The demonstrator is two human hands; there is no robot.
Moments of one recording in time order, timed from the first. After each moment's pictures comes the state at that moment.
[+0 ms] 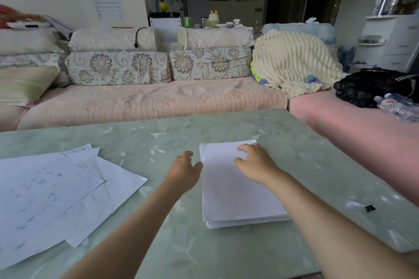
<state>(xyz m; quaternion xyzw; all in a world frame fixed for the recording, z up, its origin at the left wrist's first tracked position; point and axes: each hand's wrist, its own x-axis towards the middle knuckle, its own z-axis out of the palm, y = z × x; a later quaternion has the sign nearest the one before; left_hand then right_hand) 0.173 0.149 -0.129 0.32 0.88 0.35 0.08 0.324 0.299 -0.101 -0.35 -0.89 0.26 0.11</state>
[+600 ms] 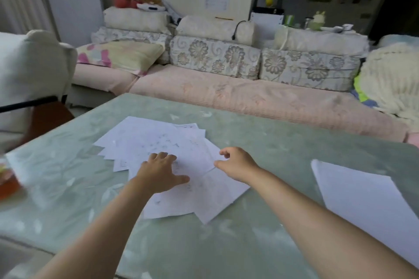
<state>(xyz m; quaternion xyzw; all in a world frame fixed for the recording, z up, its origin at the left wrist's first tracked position) -0.002 -0.159 -0.147 0.21 0.97 0.12 0.05 0.071 0.057 -0.115 -0.18 -0.94 0.30 0.00</state>
